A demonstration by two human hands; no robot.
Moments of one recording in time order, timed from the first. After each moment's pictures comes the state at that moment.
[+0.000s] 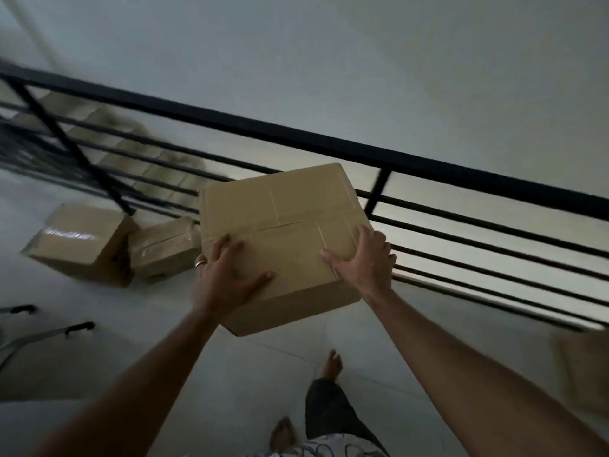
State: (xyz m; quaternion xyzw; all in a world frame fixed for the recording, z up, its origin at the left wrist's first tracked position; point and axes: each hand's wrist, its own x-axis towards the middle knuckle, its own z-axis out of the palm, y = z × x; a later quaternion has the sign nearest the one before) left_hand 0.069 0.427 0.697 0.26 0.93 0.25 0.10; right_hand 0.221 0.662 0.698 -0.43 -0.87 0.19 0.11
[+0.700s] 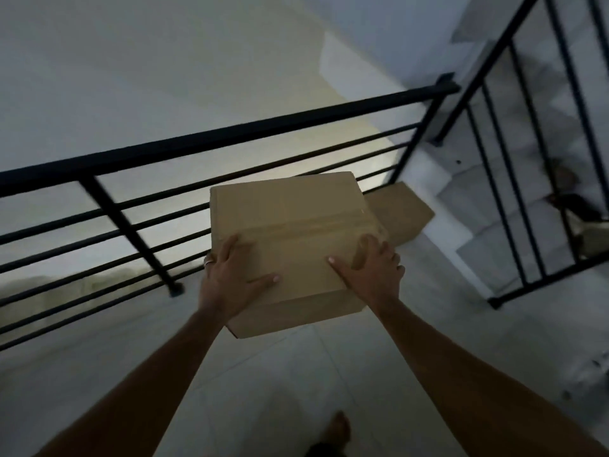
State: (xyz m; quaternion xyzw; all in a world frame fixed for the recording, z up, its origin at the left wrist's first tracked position) left_hand 0.443 0.683 0.702 0.61 0.73 0.23 0.20; right_hand 0.723 0.726 0.706 -0.75 -0.63 0.10 0.17
